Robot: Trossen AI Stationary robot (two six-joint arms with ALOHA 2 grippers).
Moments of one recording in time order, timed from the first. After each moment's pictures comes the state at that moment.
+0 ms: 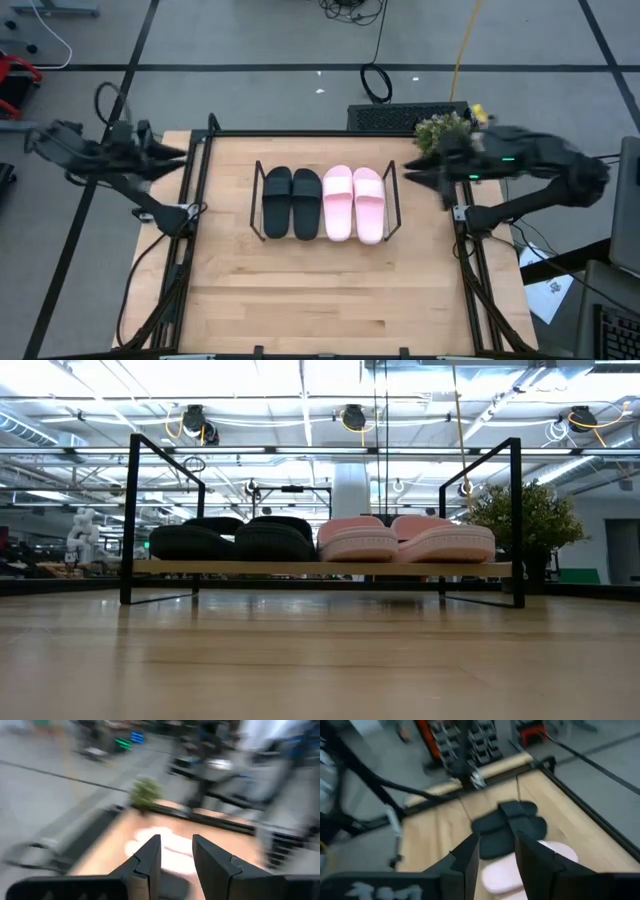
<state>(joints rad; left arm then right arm) -0.57 0.68 1.46 -1.07 -0.76 -0.34 0.05 1.03 1.49 -0.90 0.15 0.36</state>
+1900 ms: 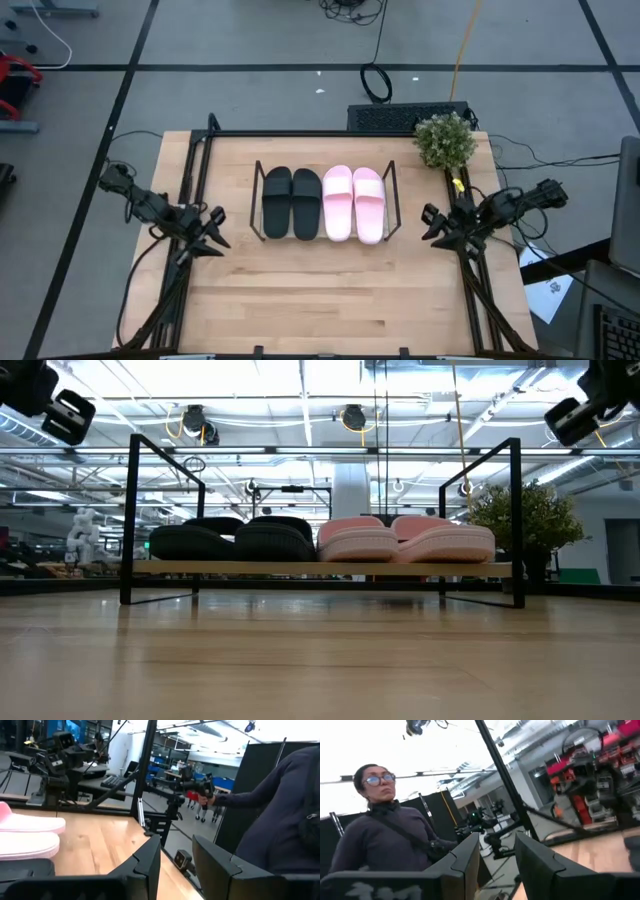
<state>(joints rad) -0.58 0.00 0.12 -0.01 -0.07 -0.25 0.36 0.01 0.02 0.34 -0.11 0.51</state>
